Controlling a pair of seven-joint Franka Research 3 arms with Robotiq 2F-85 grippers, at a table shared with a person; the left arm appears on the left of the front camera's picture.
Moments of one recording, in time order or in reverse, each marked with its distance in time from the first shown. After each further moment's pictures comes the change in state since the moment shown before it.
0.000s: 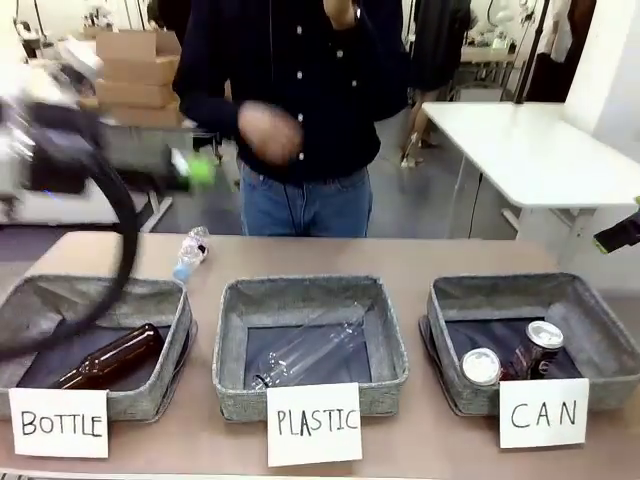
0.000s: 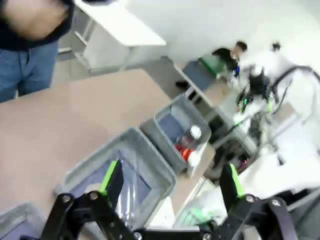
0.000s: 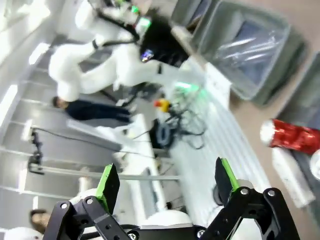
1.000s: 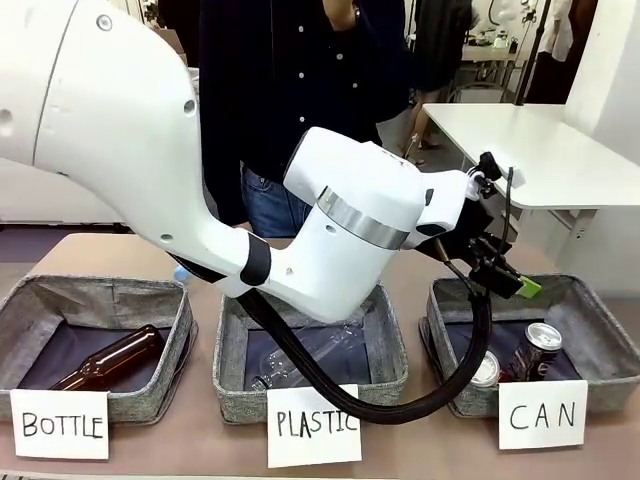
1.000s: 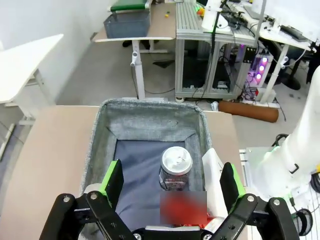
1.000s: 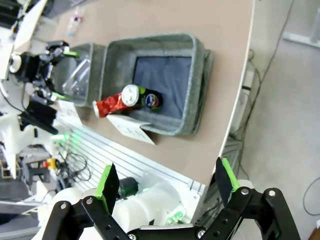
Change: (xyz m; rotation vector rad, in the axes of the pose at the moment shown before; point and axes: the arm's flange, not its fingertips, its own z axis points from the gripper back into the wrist) left arm -0.073 -0.107 -0.438 -0.310 0.323 -0.768; right arm -0.166 0.011 0.195 -0.747 -0.360 -0.174
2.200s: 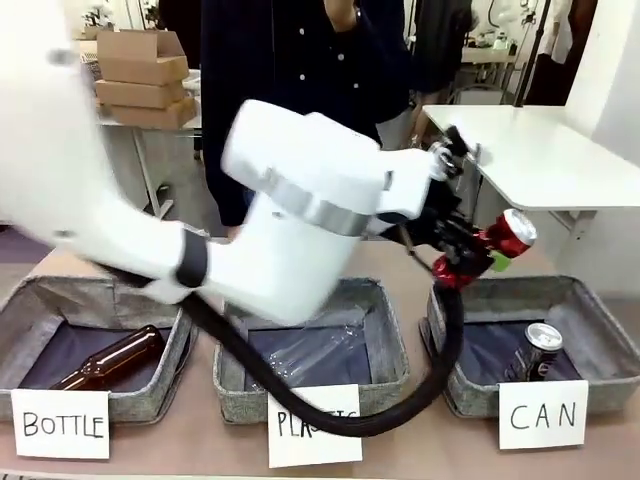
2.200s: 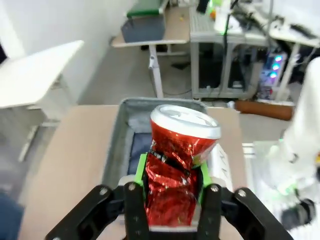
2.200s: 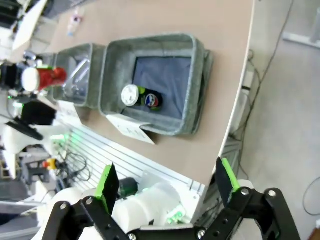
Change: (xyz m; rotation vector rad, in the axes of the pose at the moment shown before) left arm 0.010 -0.022 0.052 0.100 -0.006 -0.073; right arm 0.000 0.000 0.000 -0.001 -0.001 0.000
